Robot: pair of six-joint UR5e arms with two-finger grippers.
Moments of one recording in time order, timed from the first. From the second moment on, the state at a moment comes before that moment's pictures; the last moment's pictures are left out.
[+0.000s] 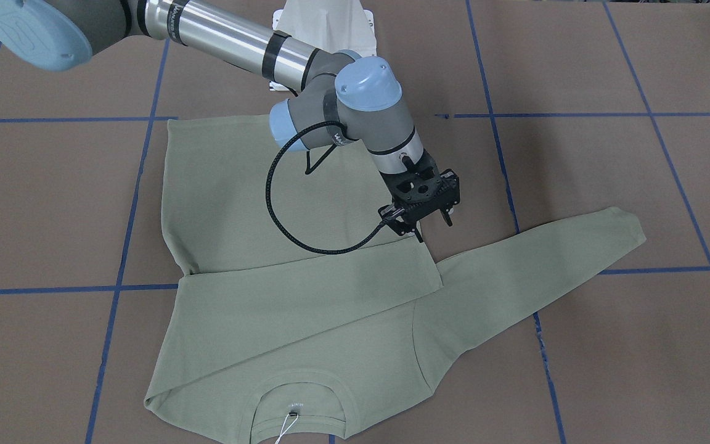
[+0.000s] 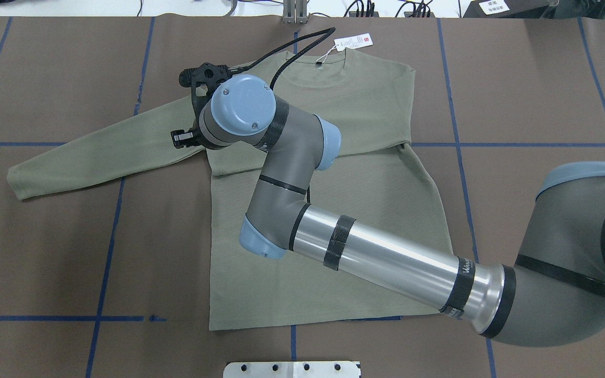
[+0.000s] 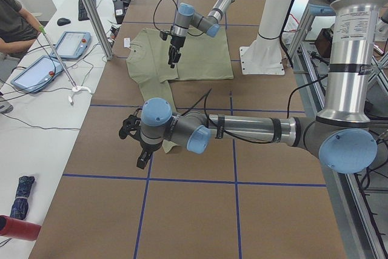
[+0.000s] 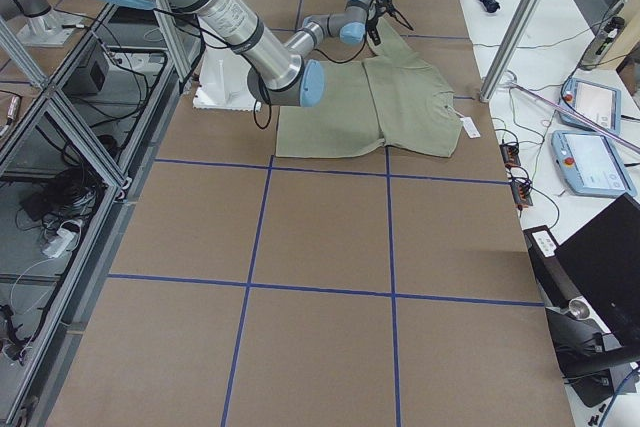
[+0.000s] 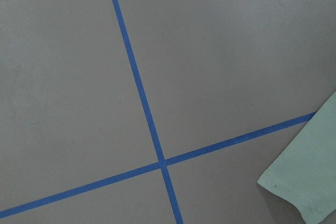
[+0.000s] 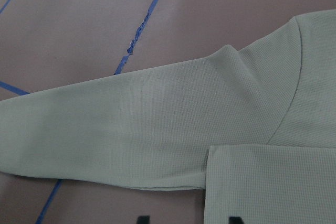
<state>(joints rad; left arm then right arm) -1.54 -1.60 -1.58 -1.95 -2.35 -0.02 0.51 -0.44 1.02 -0.92 1.73 1.01</state>
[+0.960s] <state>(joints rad) -1.09 -1.47 -1.58 -2.50 -2.08 -1.06 0.78 -0.75 1.59 -1.74 2.03 0.96</state>
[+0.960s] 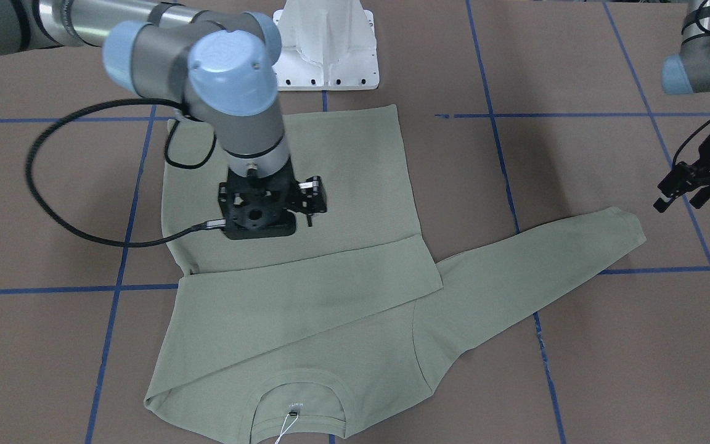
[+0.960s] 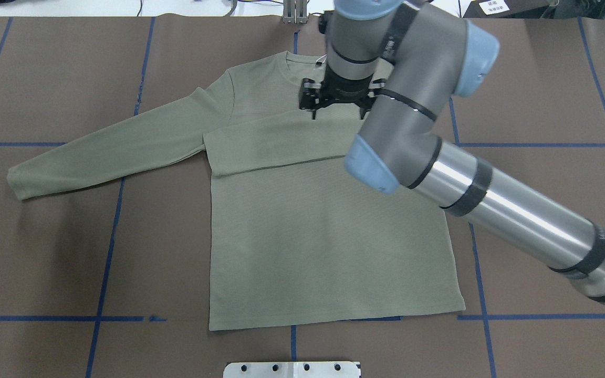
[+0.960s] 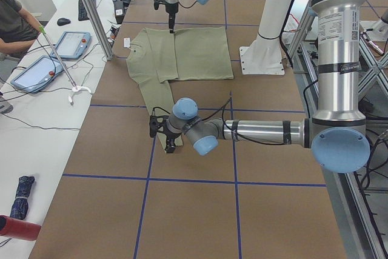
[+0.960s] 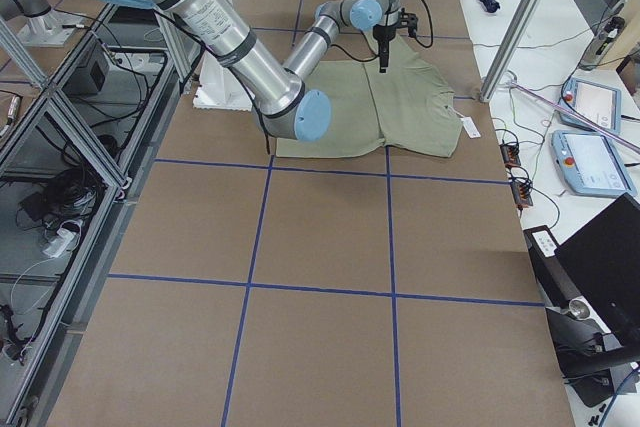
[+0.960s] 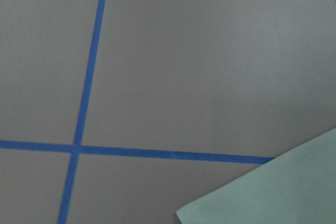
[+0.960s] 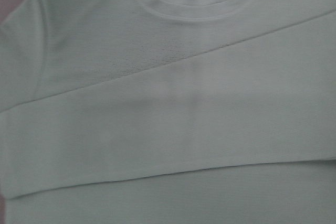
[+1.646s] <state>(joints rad) -0.92 -1.50 -1.53 -2.51 -1.91 -1.23 1.01 -1.02 1.72 -1.79 2.19 0.63</state>
